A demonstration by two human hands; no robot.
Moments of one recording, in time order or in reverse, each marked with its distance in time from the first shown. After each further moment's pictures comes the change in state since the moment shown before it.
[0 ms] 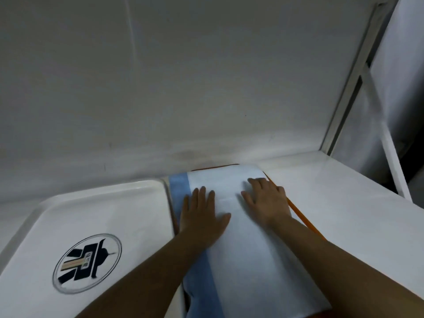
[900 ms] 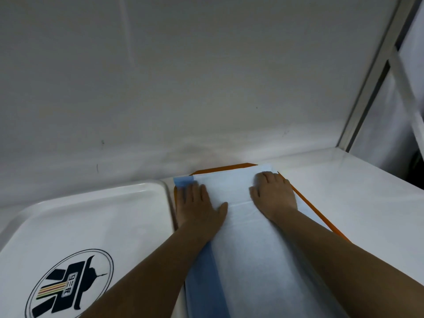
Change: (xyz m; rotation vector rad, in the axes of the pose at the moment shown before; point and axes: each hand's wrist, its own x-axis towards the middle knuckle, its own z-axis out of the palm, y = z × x) left_hand 0.053 -0.027 0.016 0.037 0.060 -0.096; right_hand 0.061 0.007 0.049 -0.105 -0.004 0.034
